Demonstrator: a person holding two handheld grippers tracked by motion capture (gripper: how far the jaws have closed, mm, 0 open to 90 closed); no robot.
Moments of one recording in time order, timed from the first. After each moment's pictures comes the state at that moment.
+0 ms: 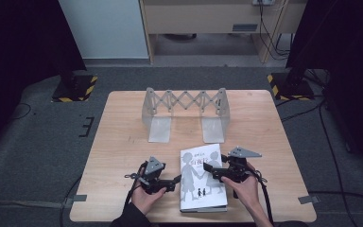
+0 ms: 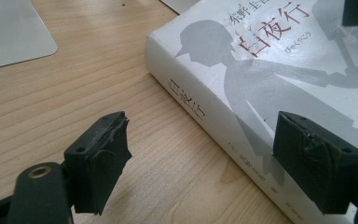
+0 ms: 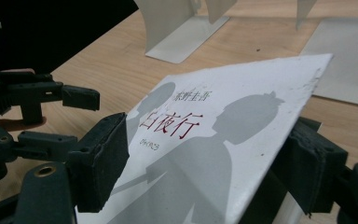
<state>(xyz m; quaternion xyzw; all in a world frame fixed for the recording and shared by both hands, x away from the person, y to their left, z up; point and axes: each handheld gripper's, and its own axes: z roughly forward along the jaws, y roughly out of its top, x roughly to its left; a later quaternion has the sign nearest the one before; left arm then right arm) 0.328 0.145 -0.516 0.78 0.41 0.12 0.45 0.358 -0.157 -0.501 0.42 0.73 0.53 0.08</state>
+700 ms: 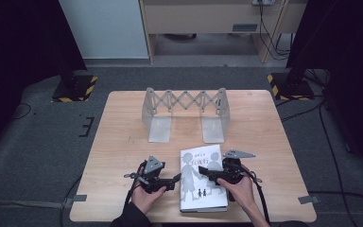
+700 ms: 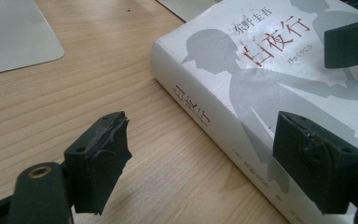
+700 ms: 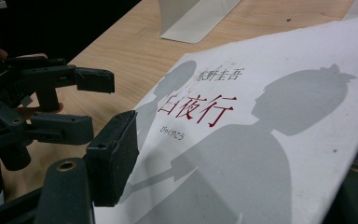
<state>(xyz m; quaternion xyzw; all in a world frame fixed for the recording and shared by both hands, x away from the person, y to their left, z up) 0.330 0.147 -0.516 0.78 0.42 0.13 0.46 0.359 -0.146 -0.516 0.43 0.74 0.52 0.02</state>
